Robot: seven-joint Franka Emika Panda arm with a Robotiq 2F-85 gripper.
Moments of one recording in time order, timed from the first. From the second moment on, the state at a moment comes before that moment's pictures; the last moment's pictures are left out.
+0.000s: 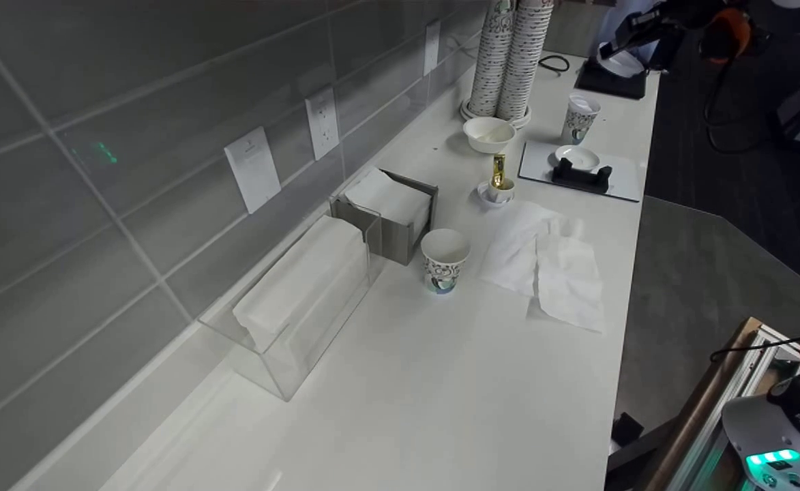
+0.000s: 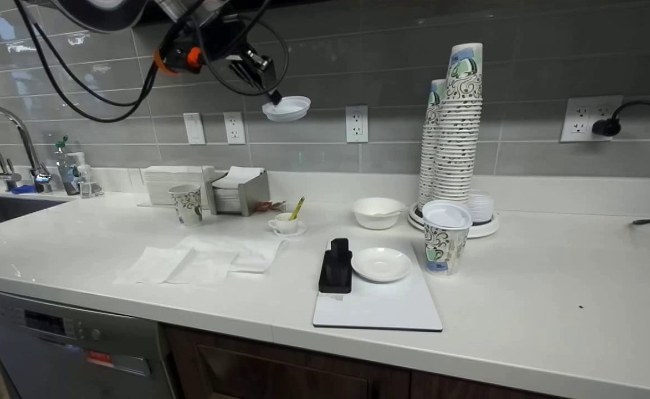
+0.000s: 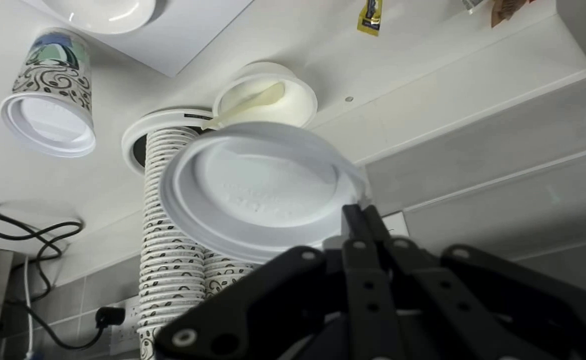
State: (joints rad) arm 0.01 -0.43 -0.26 -2.44 0.08 2.80 -0.09
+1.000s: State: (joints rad) arm 0.08 -0.20 -0.29 -2.28 0.25 2.84 -0.09
